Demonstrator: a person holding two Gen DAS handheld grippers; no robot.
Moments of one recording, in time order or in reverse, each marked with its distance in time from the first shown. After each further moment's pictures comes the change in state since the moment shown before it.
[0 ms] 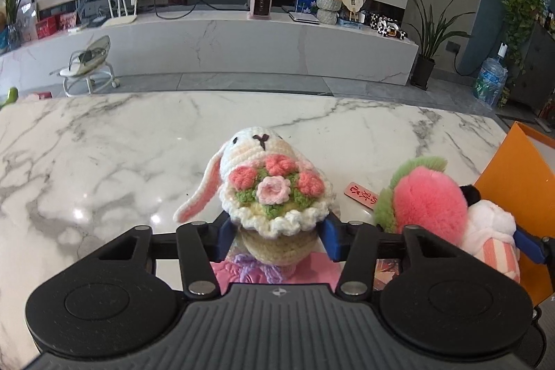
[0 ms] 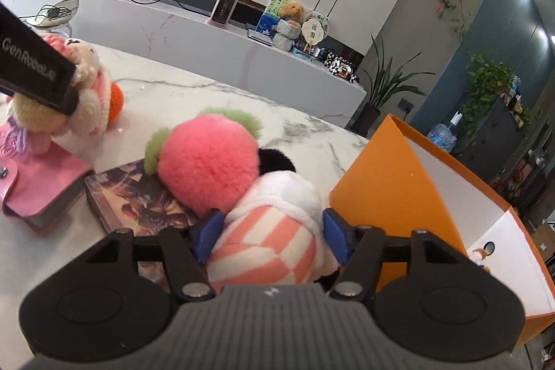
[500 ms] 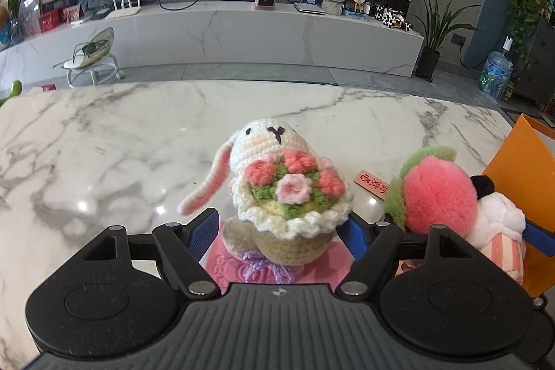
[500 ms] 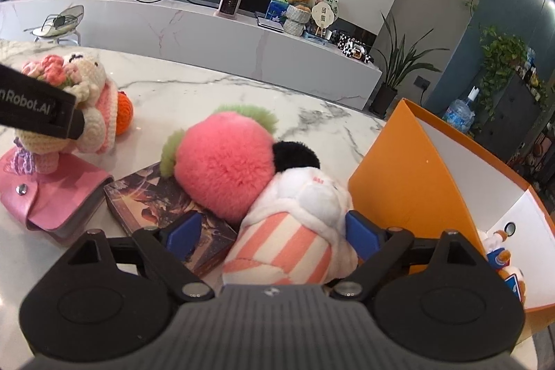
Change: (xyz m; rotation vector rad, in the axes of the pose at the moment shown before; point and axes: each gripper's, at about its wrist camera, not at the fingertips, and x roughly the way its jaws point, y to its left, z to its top) left arm 0.006 0.004 -0.002 0.007 0.032 0.013; right arm 0.003 -0.001 0.007 0.062 0.050 0.068
